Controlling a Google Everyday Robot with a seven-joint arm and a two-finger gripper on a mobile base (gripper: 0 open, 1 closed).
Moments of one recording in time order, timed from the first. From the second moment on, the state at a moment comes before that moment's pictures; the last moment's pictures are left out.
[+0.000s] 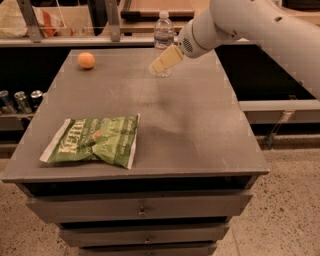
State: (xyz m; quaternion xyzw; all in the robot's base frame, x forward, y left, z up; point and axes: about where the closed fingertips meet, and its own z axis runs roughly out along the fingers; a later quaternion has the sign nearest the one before) arm 0.724 -0.067 0.934 -0.37 0.83 0.08 0.42
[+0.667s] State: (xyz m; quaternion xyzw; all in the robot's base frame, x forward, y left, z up) arm 0.763 -0.040 0.928 -0.30 0.83 0.04 0.46
